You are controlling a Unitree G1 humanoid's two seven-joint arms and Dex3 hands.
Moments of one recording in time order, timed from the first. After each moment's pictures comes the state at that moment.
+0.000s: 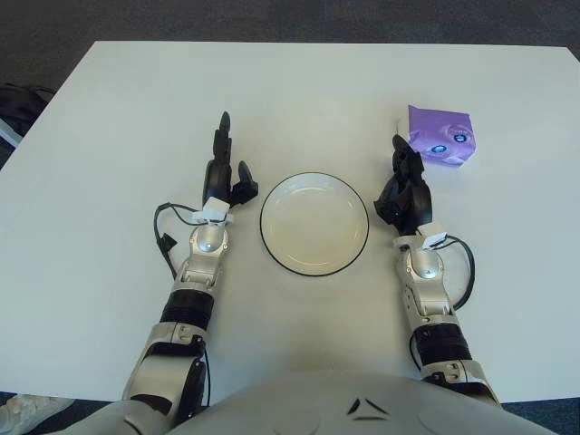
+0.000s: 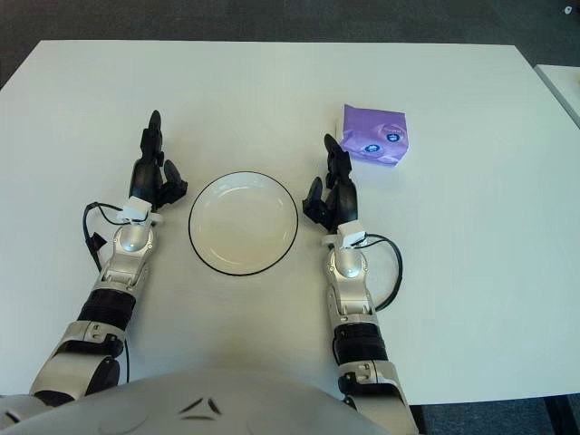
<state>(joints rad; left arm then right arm) -0.23 0.08 0.00 0.41 0.16 -0.52 0.16 -0.07 0.04 -0.01 0.23 -0.05 -0.45 -0.09</state>
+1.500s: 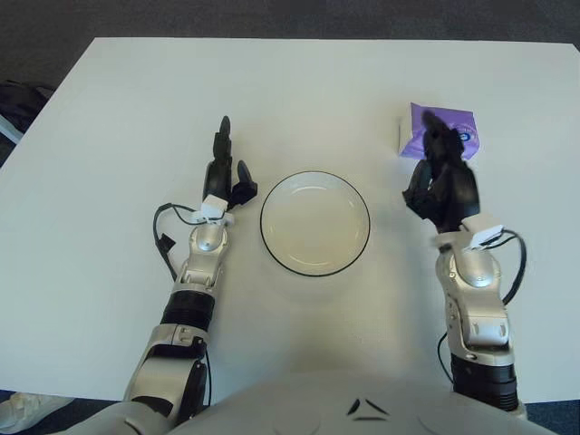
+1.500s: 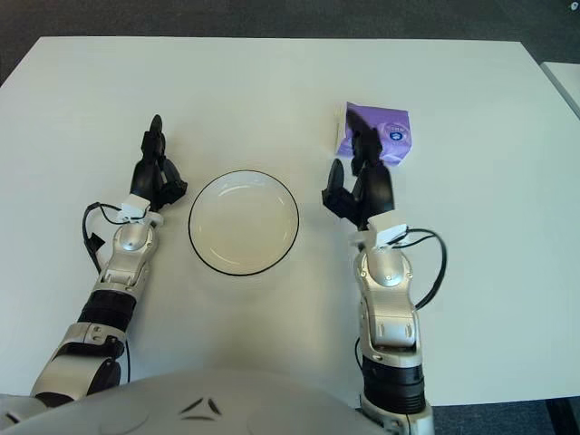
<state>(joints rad) -0.23 0.08 0.00 0.39 0.11 -0.45 0.12 -0.01 -0.07 -0.05 -0.54 -0.11 0.06 -0.04</state>
